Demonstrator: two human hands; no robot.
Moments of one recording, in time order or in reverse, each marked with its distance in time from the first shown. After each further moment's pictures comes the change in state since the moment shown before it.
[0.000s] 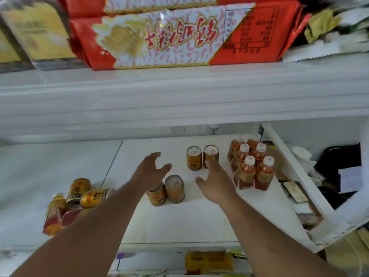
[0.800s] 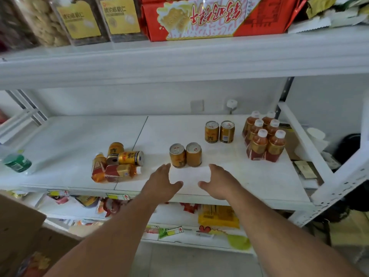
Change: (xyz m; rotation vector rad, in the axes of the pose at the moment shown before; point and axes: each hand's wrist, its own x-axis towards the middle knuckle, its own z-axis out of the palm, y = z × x) left_hand -0.170 -0.043 0.007 0.142 -0.108 -0.087; right_hand -0.104 -0.011 0.032 -0.204 -0.306 0.007
